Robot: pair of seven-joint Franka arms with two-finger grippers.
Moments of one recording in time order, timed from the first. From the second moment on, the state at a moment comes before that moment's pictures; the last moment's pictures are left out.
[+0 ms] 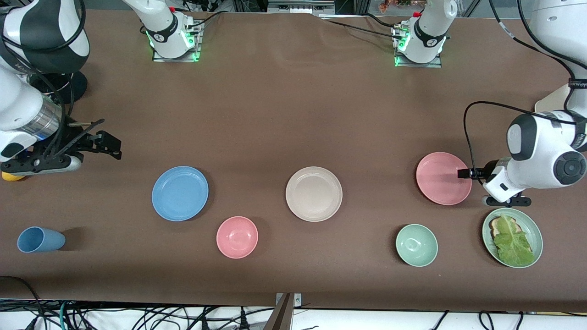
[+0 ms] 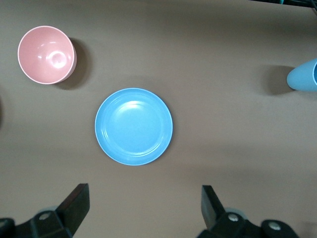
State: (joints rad) left arm 0.16 0.49 -0.05 -1.79 0.05 2.06 0.07; right arm 0.03 0.20 0.07 -1.55 -0.01 1.83 0.01
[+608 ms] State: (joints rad) left arm 0.22 0.56 -0.05 -1.89 0.05 2.22 0.07; right arm 0.05 0.24 0.08 -1.55 -0.01 1.84 0.01
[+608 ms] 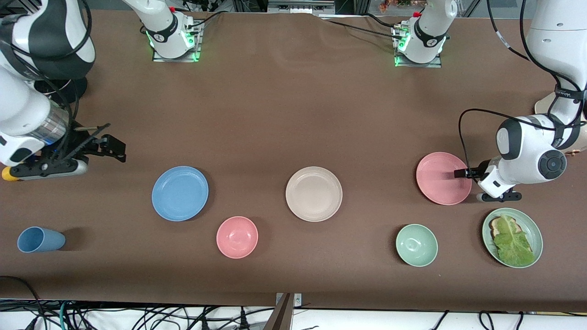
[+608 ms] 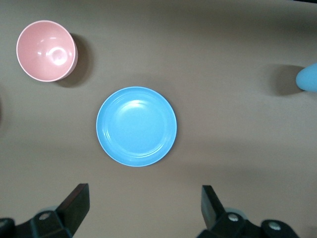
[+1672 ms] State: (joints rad) left arm 0.21 0.57 -0.06 -1.82 0.05 2.15 0.07; right arm 0.05 0.26 0.08 -1.55 -0.01 1.84 0.01
